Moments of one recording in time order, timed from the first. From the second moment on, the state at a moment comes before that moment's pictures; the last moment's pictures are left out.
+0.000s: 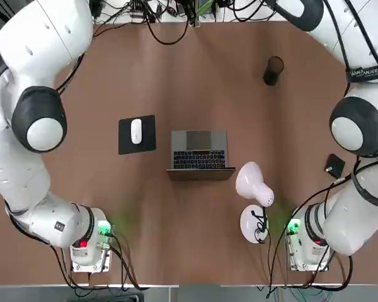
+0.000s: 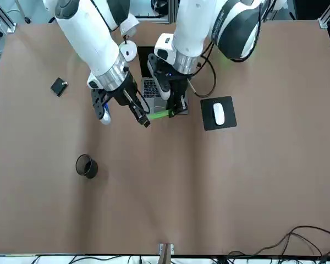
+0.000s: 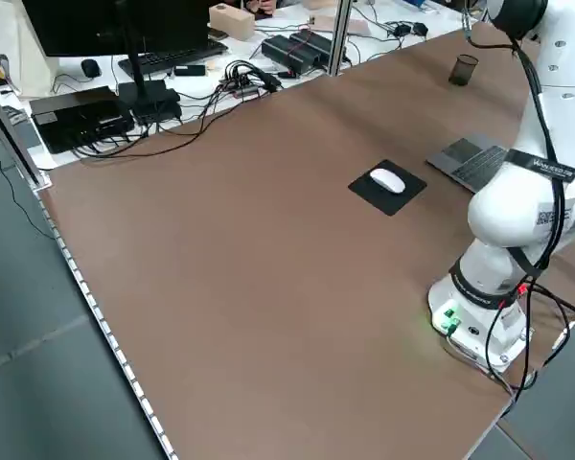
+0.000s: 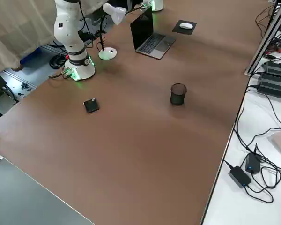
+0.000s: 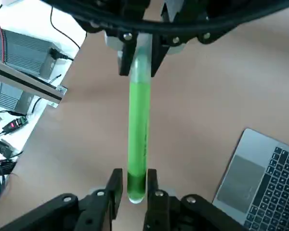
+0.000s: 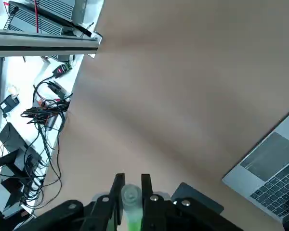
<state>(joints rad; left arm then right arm) -0.37 0.41 -0.48 -1.26 0.19 1.98 0.29 0.64 0.35 -0.07 -1.28 0.24 2.03 1.52</state>
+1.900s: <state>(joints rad) -0.26 0.27 -0.03 -1.25 -0.02 1.66 0.25 0.23 0.37 -0.09 -1.29 0.24 1.94 -0.03</state>
